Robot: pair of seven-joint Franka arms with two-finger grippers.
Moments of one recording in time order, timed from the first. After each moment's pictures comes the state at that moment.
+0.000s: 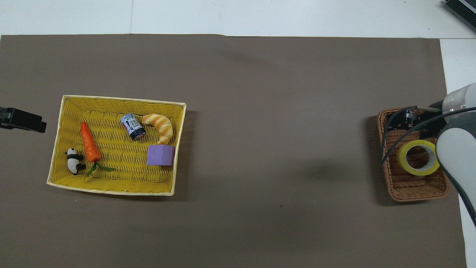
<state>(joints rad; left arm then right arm) 0.11 0.00 -0.13 -1.54 -0.01 1.51 0.14 0.10 0.00 -0.16 -1.81 0.04 1.77 0.15</state>
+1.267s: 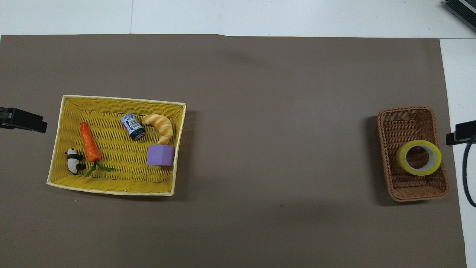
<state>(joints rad) -0.05 -0.01 0.02 -1.54 -0.01 1.51 0.14 0.08 -0.11 -0.18 -1.56 0.01 1.40 0.06</state>
